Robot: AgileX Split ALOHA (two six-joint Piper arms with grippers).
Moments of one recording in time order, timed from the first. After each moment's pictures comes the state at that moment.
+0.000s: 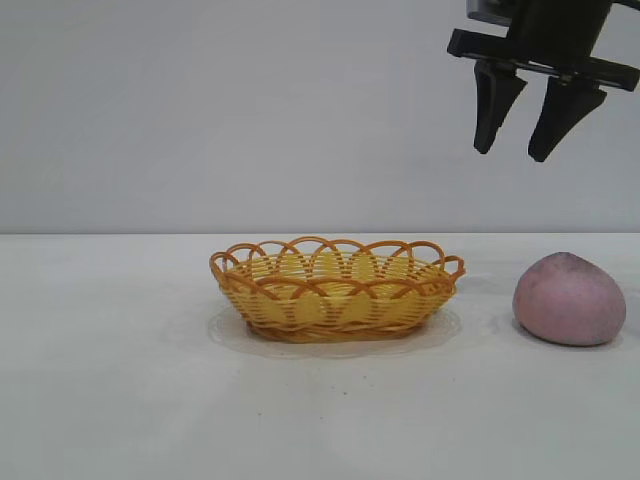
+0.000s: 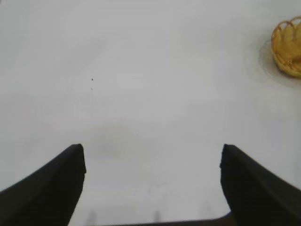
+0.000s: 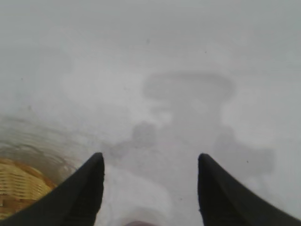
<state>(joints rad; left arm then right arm) 0.07 -0.01 -0.48 -0.08 1.12 0.07 0.21 1.96 -1.53 0.23 0.87 -0.11</state>
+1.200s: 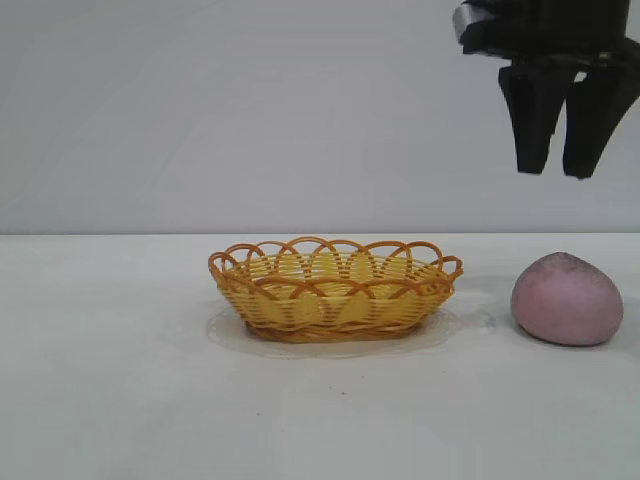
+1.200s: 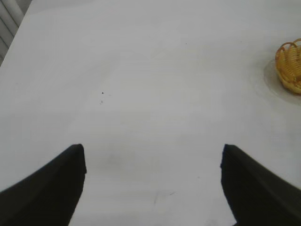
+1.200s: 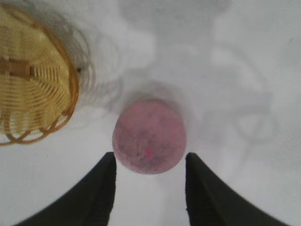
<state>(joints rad) 0.07 -0.02 -0.48 -0.07 1.12 0.06 0.32 1.93 -1.42 0.13 1.21 -0.11</state>
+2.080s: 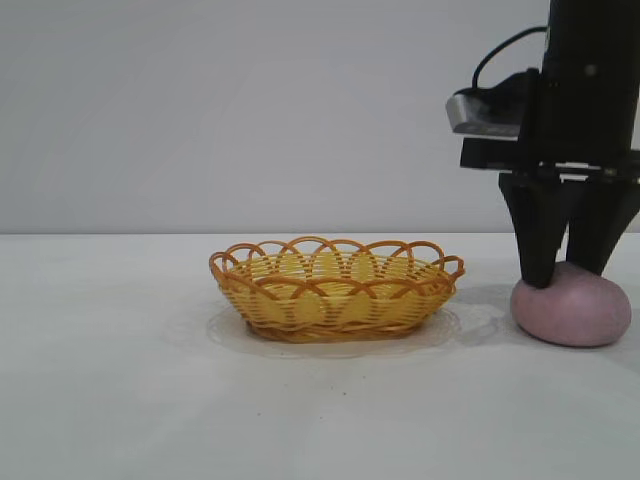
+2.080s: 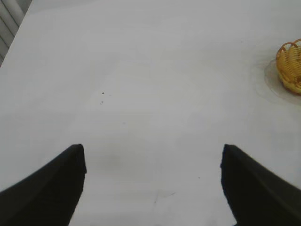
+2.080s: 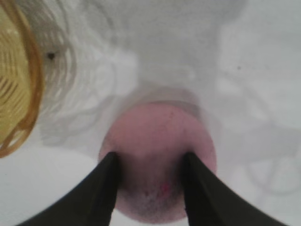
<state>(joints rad) 0.07 -0.02 -0.48 -0.07 1.12 0.06 0.33 1.98 -1.24 0.12 0.90 -0.11</state>
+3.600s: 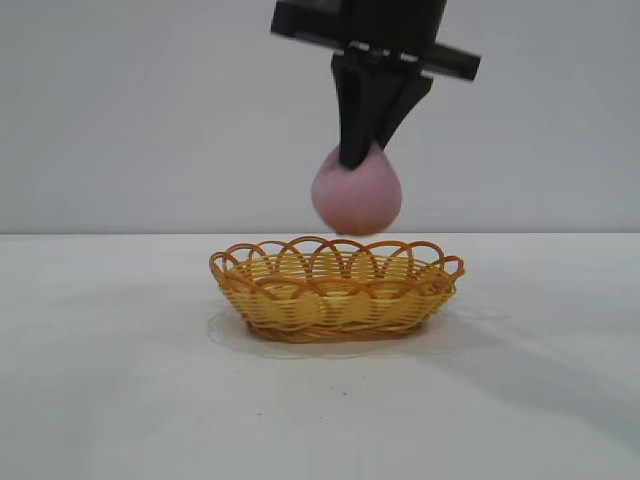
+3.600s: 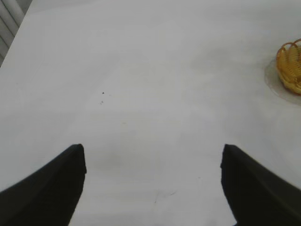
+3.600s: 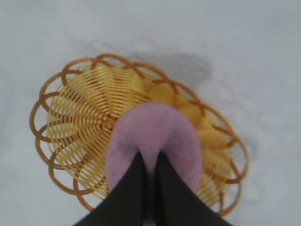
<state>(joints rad) 0.07 -0.02 -0.48 -0.07 1.12 0.06 0.59 1.99 -1.52 0.16 0.94 -0.11</state>
